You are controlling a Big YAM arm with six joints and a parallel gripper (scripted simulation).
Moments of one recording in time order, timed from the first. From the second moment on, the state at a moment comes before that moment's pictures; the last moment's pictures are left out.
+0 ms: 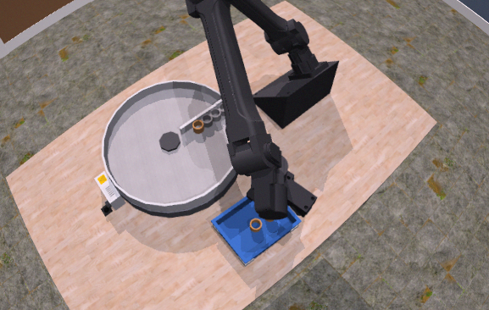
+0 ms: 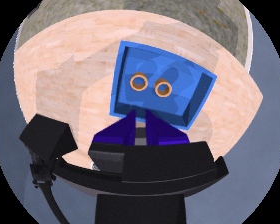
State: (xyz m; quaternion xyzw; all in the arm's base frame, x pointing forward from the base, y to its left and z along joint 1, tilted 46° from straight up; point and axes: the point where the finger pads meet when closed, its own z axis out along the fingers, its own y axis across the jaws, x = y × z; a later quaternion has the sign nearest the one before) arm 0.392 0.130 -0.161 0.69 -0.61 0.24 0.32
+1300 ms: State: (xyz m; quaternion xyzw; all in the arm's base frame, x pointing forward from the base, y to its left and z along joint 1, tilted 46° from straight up) arm 0.374 -0.078 0.065 0.72 -0.57 0.22 0.32
